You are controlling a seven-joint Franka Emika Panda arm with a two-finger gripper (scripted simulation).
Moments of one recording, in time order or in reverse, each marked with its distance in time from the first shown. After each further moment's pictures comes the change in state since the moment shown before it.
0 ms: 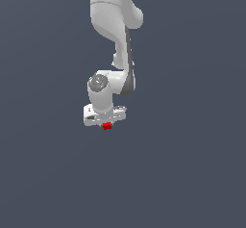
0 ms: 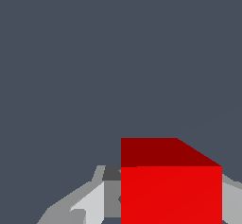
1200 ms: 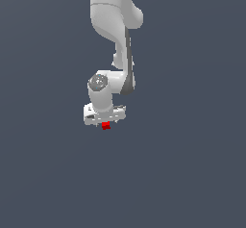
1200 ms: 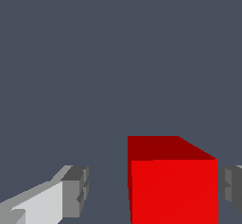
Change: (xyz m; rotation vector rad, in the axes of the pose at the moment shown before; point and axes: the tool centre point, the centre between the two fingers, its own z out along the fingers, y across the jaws) arm -0.008 0.000 0.006 0.000 -0.002 0.014
